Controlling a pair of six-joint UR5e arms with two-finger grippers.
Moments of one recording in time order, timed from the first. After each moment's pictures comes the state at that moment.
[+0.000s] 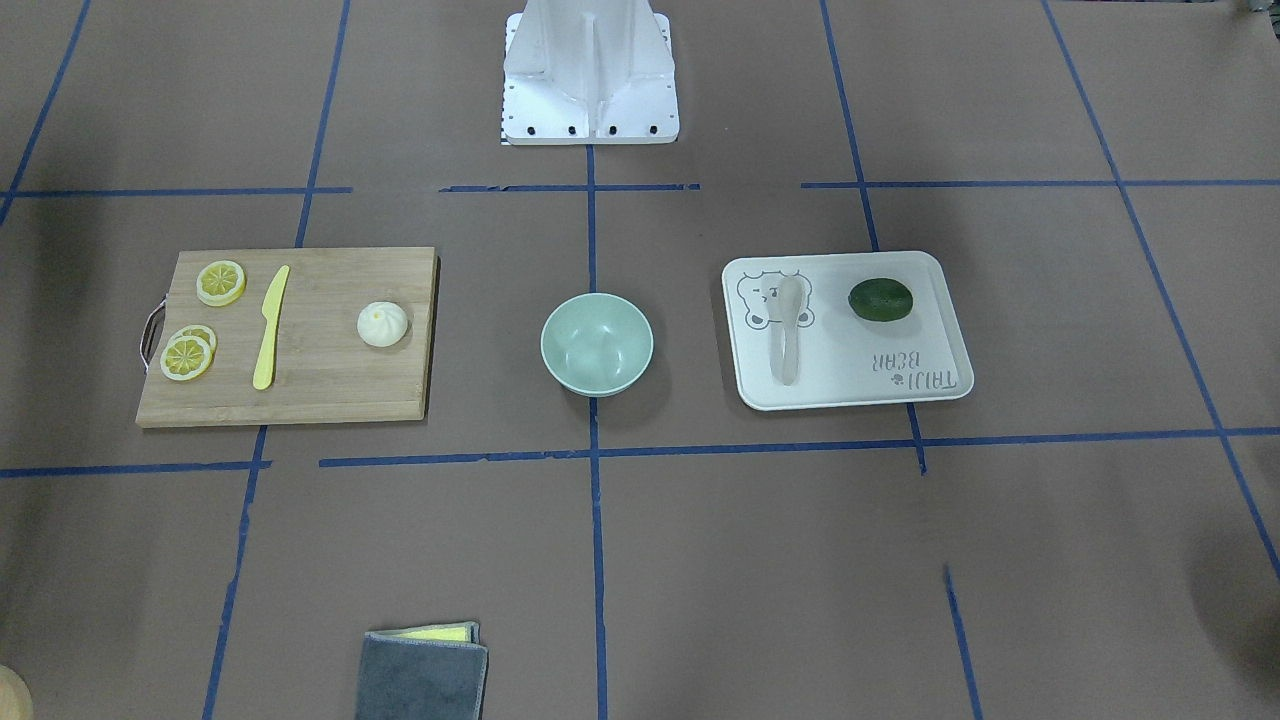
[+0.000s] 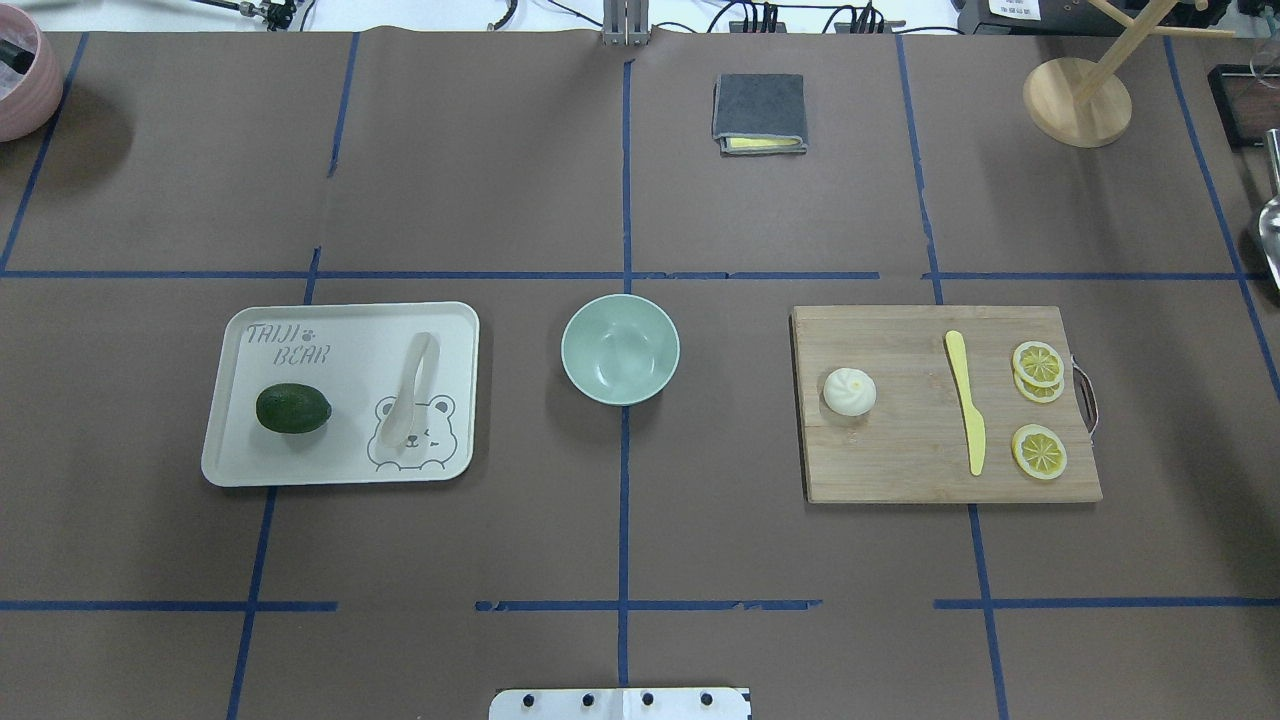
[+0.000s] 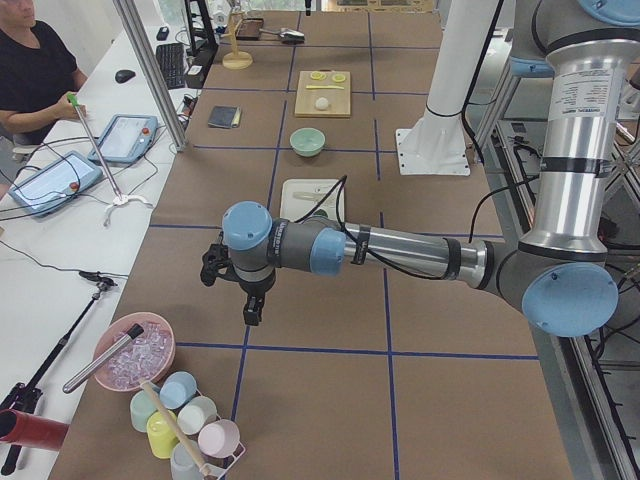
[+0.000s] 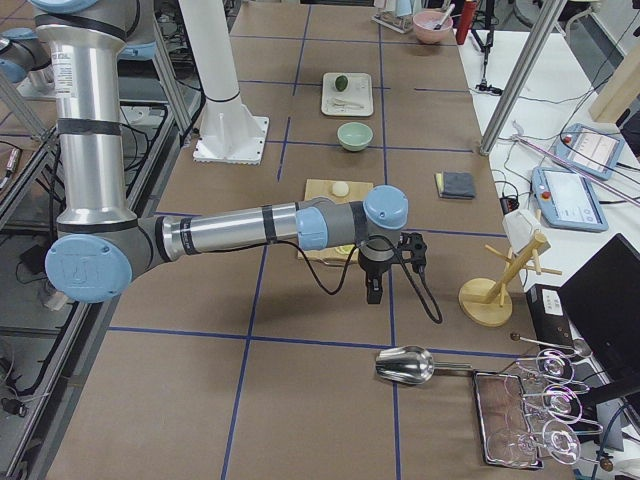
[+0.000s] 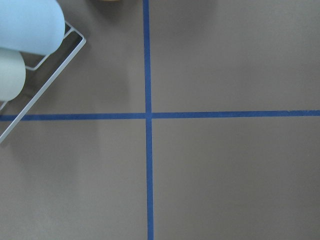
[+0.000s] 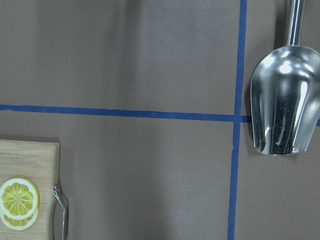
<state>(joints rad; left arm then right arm) -1.55 -1.65 -1.68 -1.40 -2.39 -0.03 1.45 -1.56 1.72 -1.57 2.37 0.17</state>
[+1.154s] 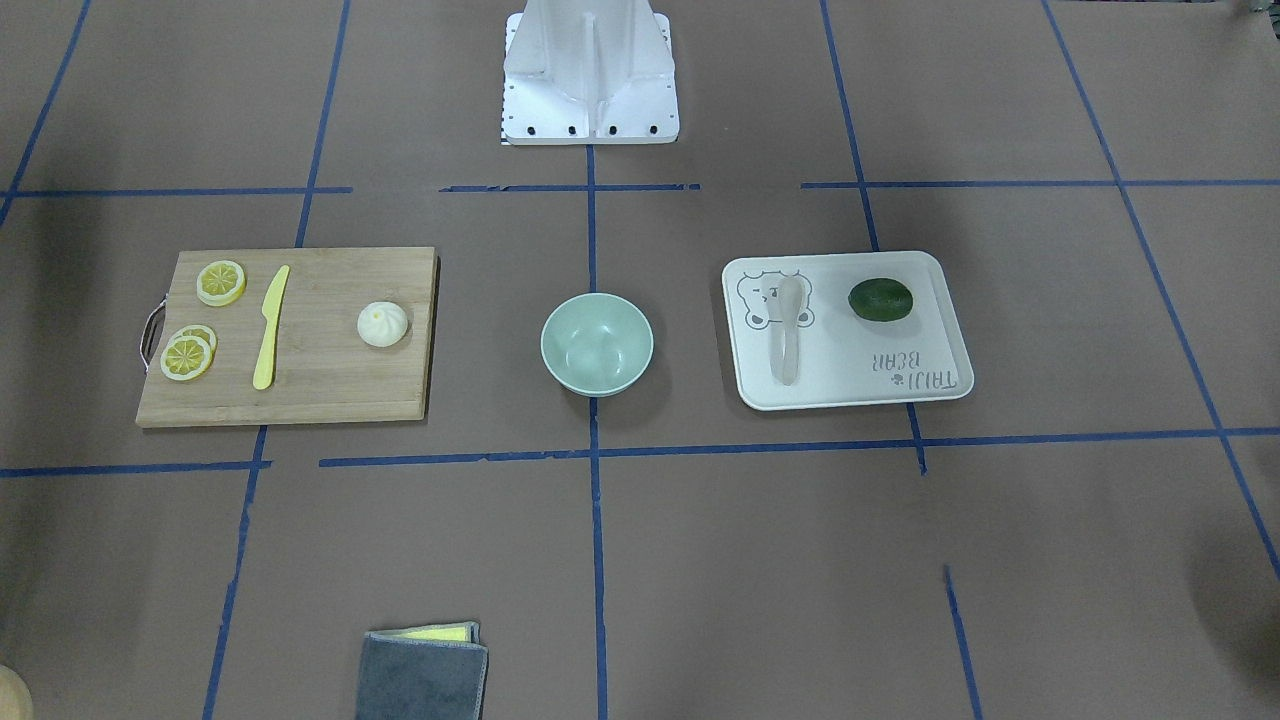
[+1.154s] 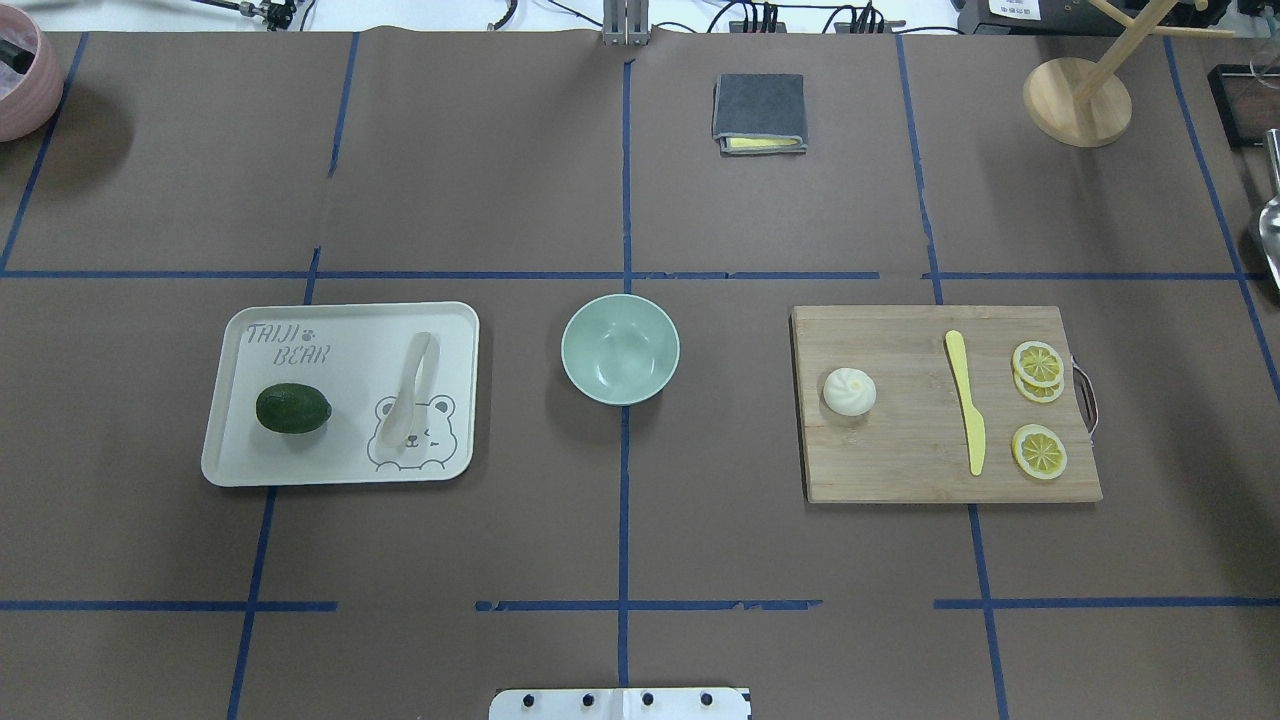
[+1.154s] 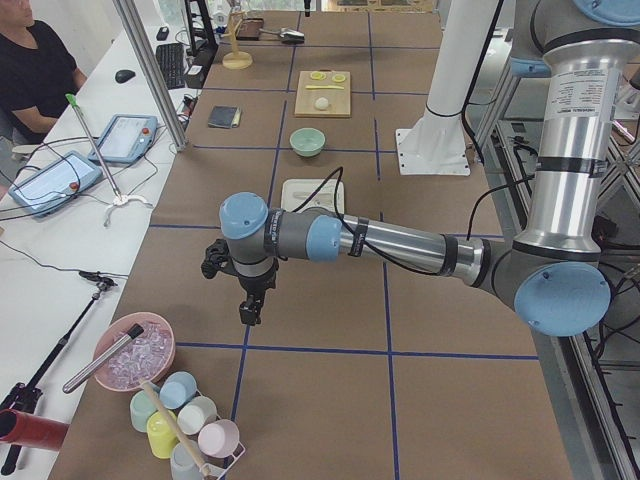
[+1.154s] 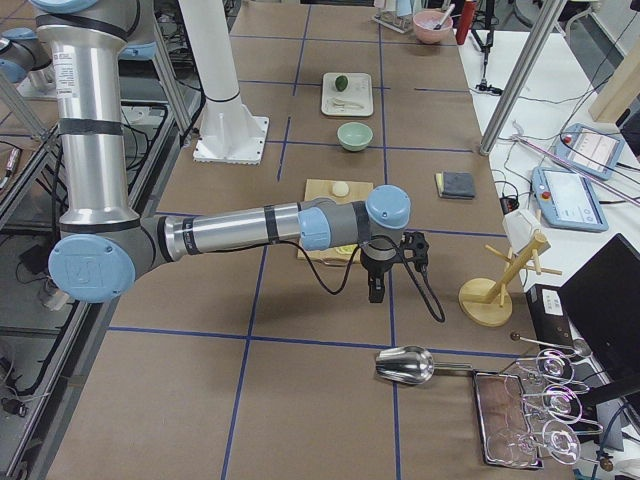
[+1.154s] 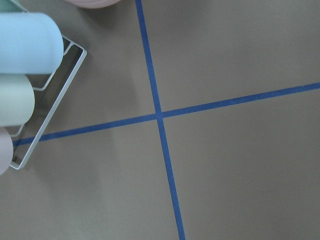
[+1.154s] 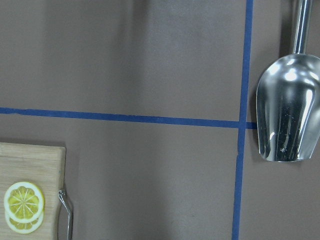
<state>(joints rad) -1.48 -1.61 -1.71 -1.54 -2.48 0.14 1.44 -1.55 1.72 -1.56 2.37 0.17</state>
